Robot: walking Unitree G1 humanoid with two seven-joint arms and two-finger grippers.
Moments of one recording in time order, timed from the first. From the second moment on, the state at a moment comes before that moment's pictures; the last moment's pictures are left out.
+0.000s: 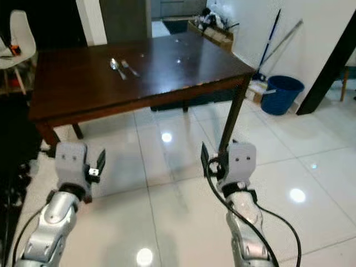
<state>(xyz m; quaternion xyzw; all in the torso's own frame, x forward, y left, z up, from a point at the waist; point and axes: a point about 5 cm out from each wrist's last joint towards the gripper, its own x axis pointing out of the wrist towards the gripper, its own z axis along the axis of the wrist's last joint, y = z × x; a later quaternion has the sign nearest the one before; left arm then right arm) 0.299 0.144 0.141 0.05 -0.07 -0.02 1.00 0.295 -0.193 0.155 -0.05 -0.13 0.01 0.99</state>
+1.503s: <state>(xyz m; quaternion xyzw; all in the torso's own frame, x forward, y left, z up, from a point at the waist) 0.298 0.147 0.143 0.05 -0.06 -0.02 1.00 0.294 -0.183 0.149 -0.04 -0.11 0.02 0.99</state>
